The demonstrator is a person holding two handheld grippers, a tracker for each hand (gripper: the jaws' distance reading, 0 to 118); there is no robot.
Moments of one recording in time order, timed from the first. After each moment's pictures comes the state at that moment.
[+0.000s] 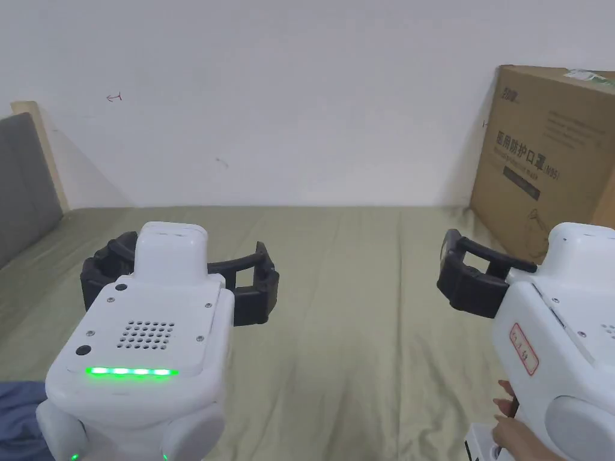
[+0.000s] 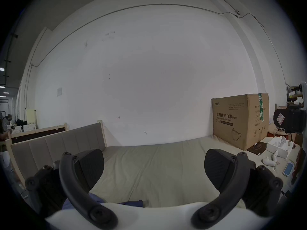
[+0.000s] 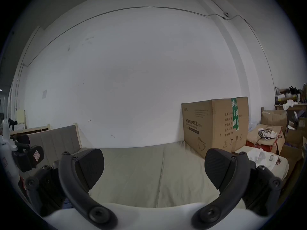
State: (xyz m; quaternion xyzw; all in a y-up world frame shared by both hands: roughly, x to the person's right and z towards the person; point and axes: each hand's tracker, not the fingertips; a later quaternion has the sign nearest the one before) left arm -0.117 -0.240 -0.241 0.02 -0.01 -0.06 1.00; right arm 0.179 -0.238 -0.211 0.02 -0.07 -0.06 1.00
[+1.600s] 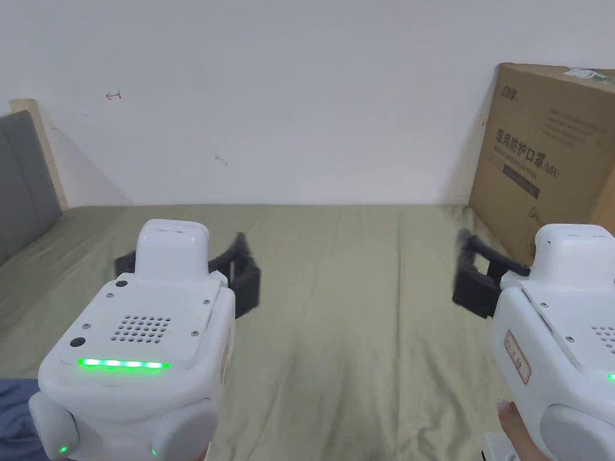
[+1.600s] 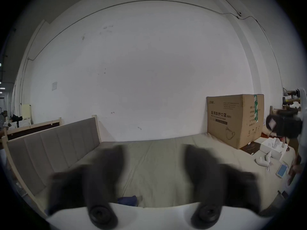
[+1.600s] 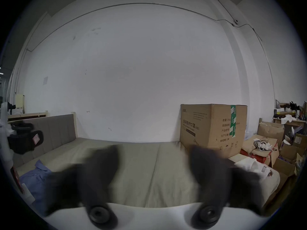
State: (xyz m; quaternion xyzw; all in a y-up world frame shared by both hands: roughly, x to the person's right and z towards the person) left arm -0.115 -0.237 -0.238 0.00 -0.04 -0.05 1.00; right arm 0.172 -0.236 -0.205 0.01 -0.06 0.01 1.00
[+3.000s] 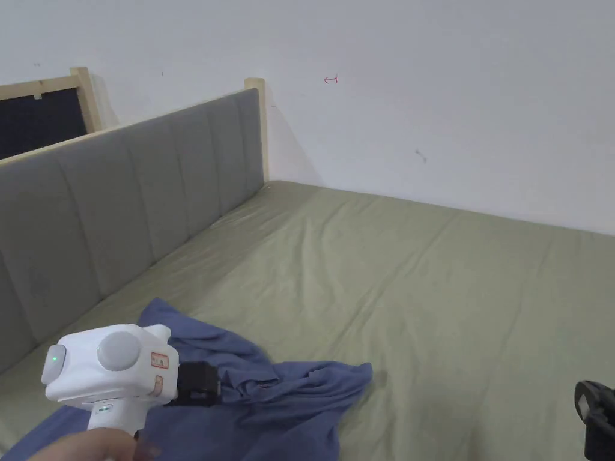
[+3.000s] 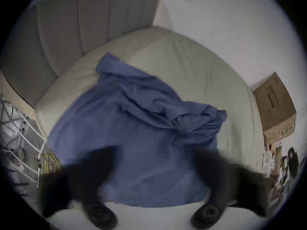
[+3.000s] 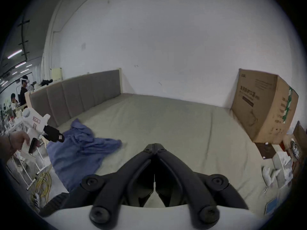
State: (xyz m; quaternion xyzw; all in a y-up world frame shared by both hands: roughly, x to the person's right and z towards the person) left arm -0.449 -0.404 -0.313 -0.50 0.09 0.20 0.84; right arm 0.069 -0.313 -0.272 -0.22 0.14 0.03 0.97
